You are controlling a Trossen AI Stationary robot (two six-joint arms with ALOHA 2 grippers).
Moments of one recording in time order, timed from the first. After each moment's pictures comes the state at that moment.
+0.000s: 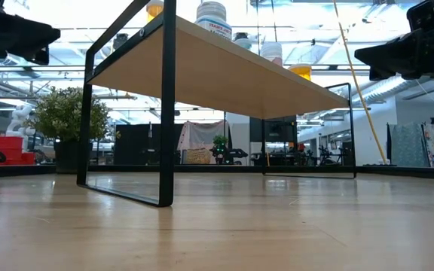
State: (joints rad) left arm -0.67 0.00 0.11 -0.08 -0.60 0.19; right arm 0.05 0.00 0.01 0.06 0.03 -0.20
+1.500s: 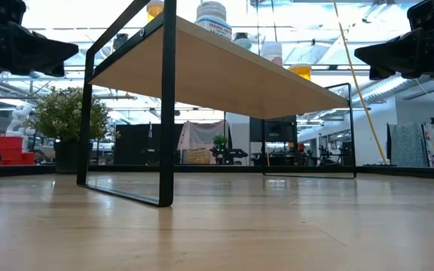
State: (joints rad) left arm -0.30 0.00 0.01 0.05 -0.25 0.24; right arm 0.05 0.00 0.02 0.07 0.02 -0.20
